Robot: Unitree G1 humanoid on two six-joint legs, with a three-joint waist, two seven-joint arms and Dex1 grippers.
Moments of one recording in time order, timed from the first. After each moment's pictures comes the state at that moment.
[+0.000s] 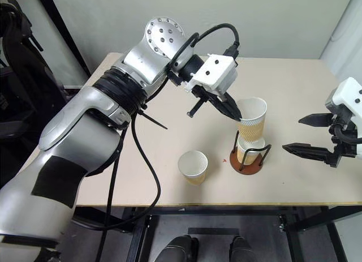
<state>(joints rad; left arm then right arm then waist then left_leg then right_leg) -1.69 0.36 -0.85 0.94 -0.49 -0.30 -1.58 -0.32 -1.28 -0.50 -0.49 0.70 1.11 1.07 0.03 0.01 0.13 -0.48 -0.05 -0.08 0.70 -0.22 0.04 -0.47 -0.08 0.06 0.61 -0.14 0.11</state>
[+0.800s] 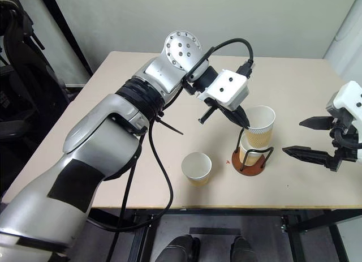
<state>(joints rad) -1.68 0.23 -0.77 1.06 -0.33 -0.43 -1.58 -0.26 -1.28 -0.57 -0.54 0.75 1.14 1.03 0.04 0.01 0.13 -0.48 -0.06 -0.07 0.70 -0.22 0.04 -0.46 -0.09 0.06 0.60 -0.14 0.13</state>
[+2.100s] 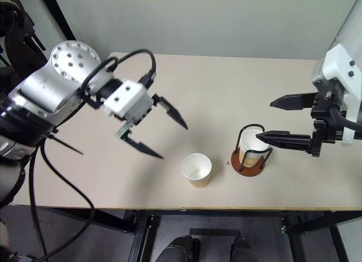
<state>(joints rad) -1.36 1.08 -0.89 0.14 -0.69 -0.13 -1.58 -0.65 -1.27 -0.33 -0.49 1.04 1.16 0.91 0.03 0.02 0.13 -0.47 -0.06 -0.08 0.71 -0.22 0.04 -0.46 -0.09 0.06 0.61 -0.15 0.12</state>
